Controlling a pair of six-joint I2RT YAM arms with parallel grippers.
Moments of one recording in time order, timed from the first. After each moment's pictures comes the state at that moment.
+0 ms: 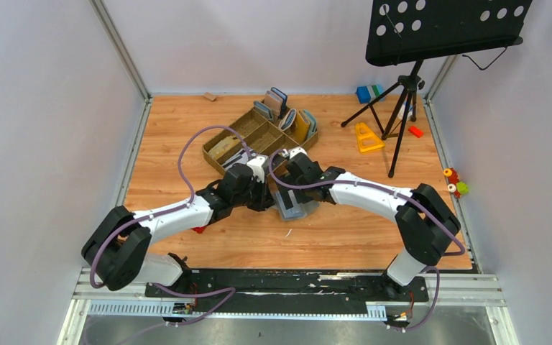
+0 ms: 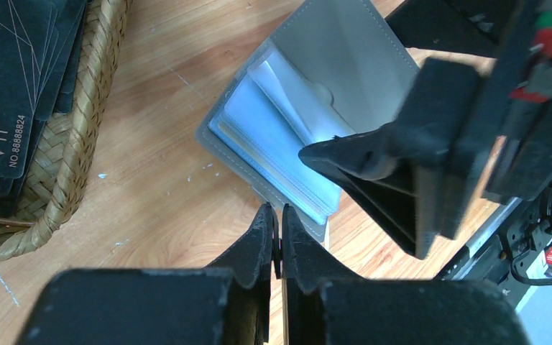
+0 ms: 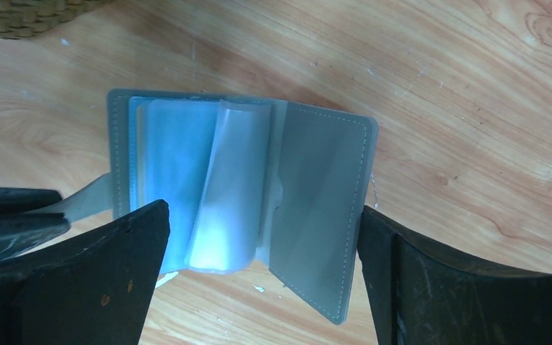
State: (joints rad) left arm -0.72 1.35 0.65 0.06 0.18 -0.47; right arm 0.81 1.62 1.06 -0.41 0.17 0.32
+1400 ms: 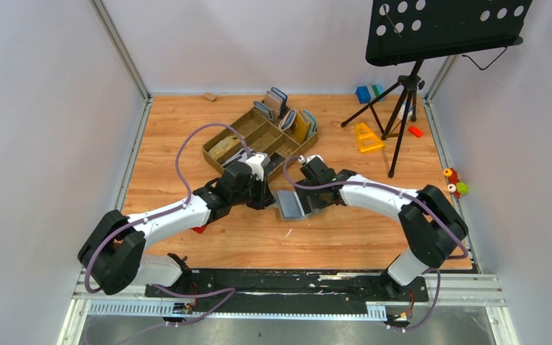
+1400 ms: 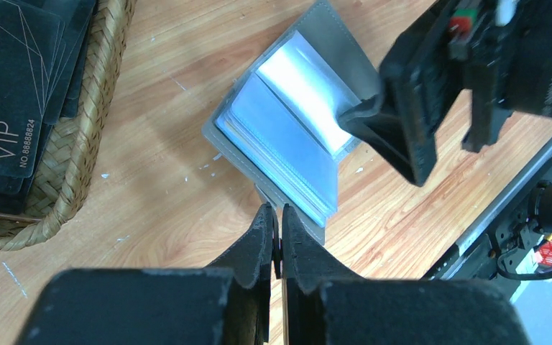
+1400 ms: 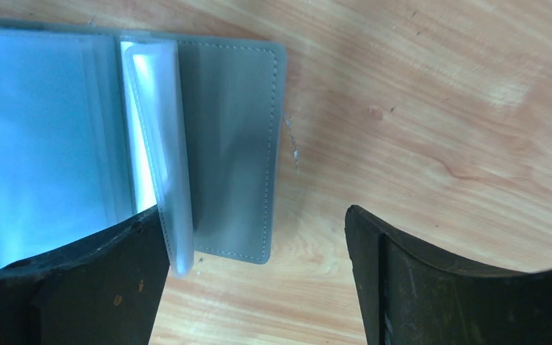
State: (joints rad) left arm -0.72 1.31 0.67 0.02 0.17 -0.47; right arm 0.76 1.62 0.97 -0.48 0.28 0.28
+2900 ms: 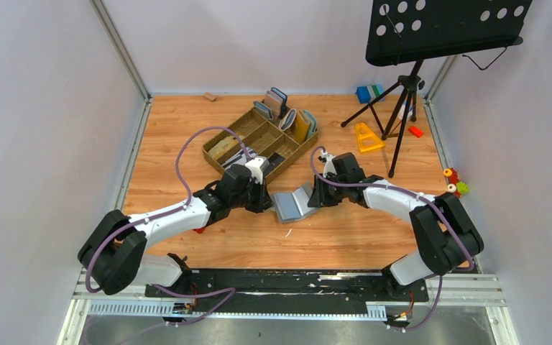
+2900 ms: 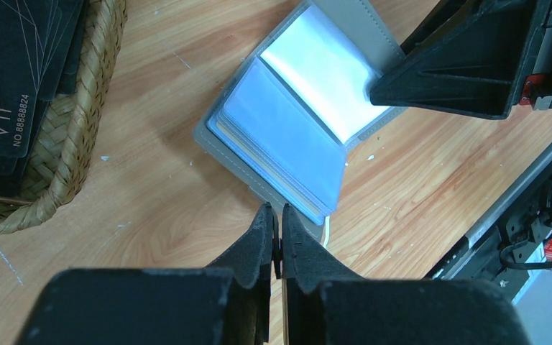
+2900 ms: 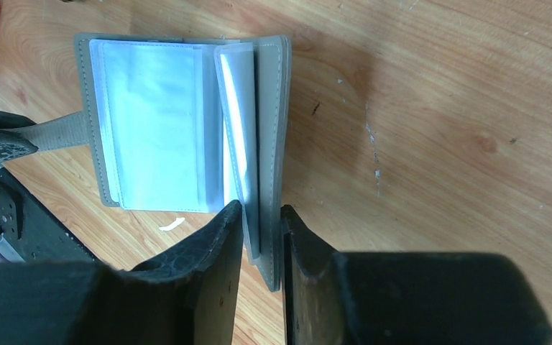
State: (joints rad) left arm -0.72 1.31 0.64 0.02 0.18 -0.47; right arm 0.48 1.50 0.73 -0.14 -0.39 0.36
